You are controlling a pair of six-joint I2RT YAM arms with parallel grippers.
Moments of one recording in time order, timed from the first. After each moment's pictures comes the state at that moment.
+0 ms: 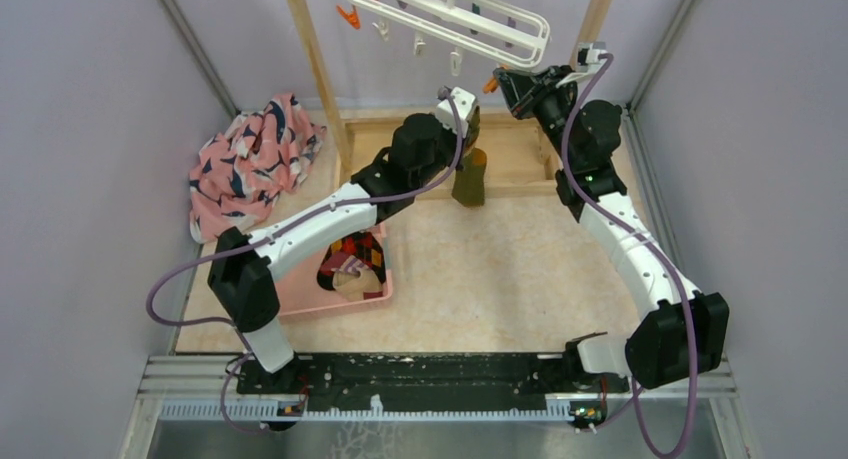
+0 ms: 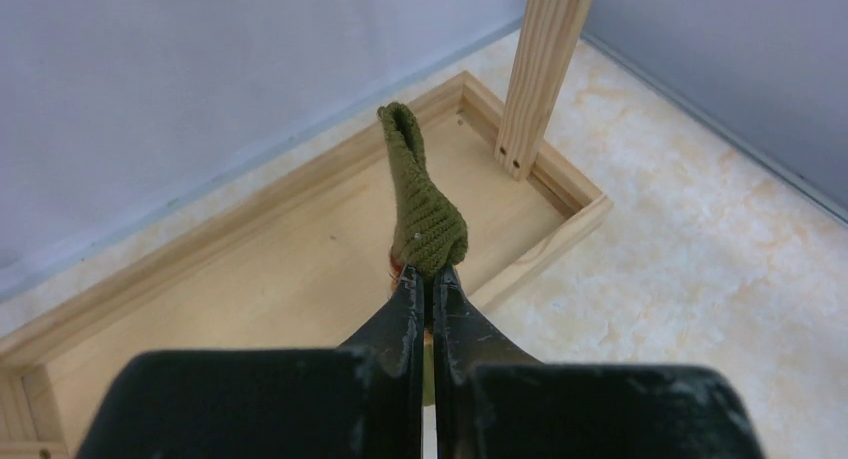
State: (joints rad) left arm -0.86 1.72 1.51 0.07 -0.25 -0.01; right arm 0.27 1.30 1.18 0.43 -0.21 0.52
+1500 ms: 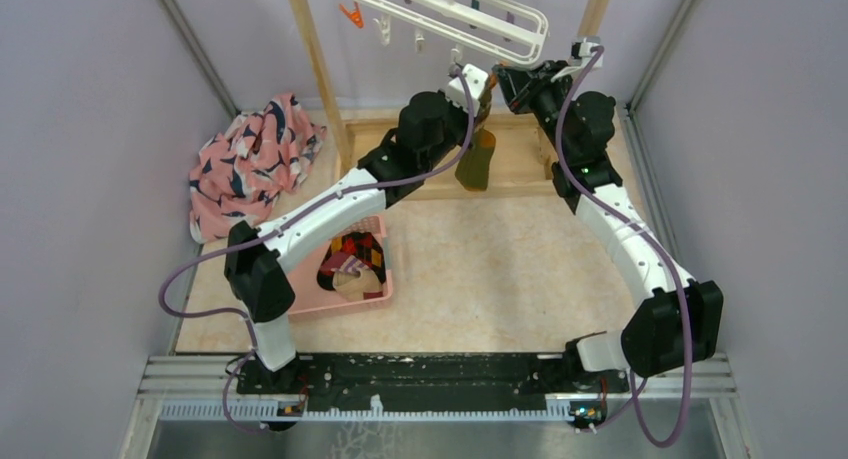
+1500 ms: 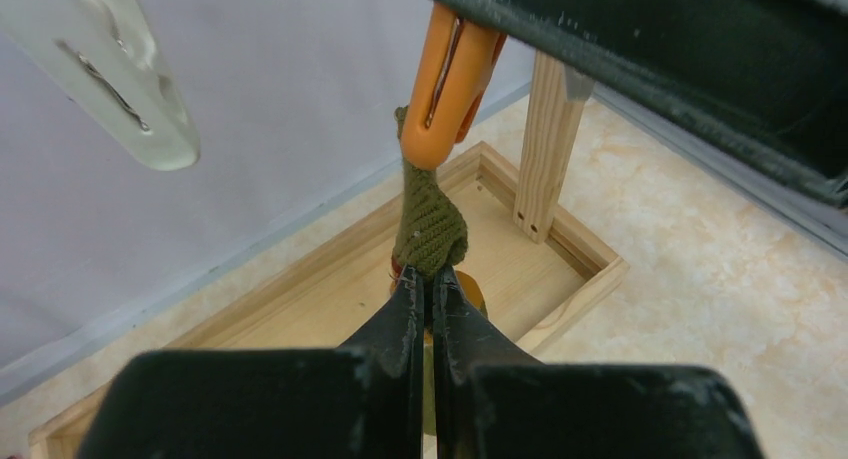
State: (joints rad) left arm -0.86 1.83 1.75 0.03 -0.26 0.08; right arm 0.27 1.35 1.23 0.40 -0.18 0.49
